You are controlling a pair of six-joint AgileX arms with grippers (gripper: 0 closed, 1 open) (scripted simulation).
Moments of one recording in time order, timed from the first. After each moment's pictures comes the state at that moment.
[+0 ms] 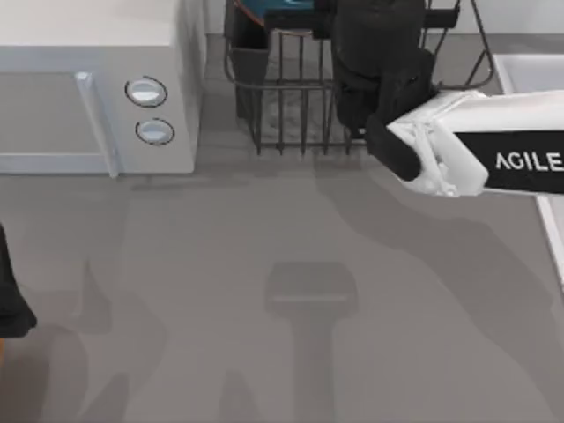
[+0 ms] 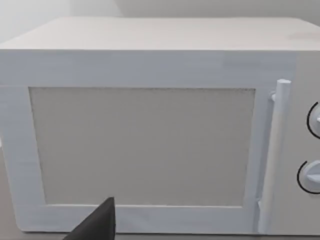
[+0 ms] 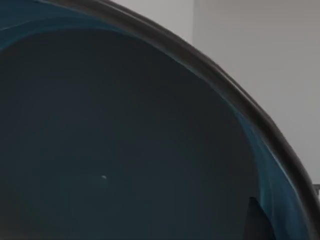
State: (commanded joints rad) left arm 0.00 0.00 0.00 0.00 0.00 0.00; right arm 0.63 2.04 1.33 0.70 0.67 0.02
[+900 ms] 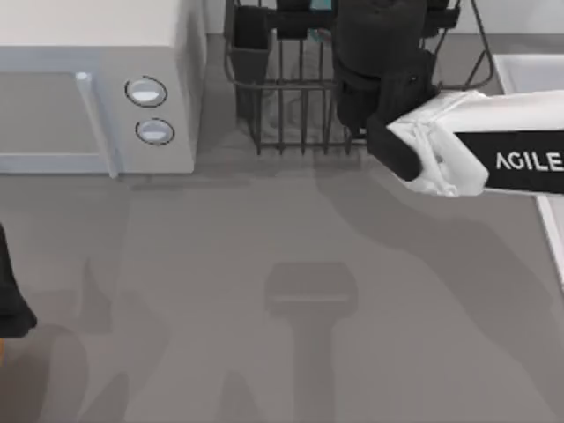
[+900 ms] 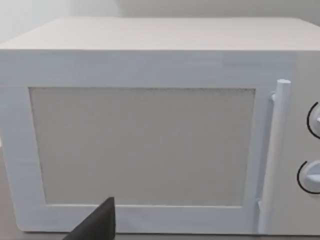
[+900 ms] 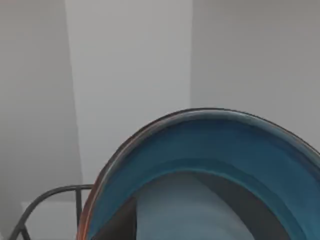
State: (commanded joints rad) left arm 0.00 0.00 0.00 0.00 0.00 0.00; right arm 0.63 2.04 1.33 0.70 0.67 0.02
